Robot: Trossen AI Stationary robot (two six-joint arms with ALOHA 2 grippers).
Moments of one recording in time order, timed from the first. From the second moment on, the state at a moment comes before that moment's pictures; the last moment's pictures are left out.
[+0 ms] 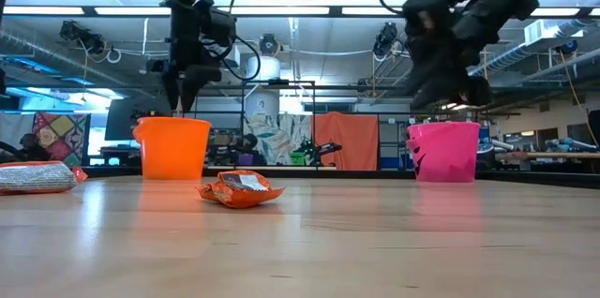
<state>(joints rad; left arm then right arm) 0.81 1.60 1.38 -1.16 -0.30 -0.16 -0.20 1.18 0.71 -0.36 -0.17 0.81</state>
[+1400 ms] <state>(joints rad) 0.29 1.60 1.38 -0.80 -0.09 -0.48 0.47 1.27 0.54 -0.59 -0.32 1.08</state>
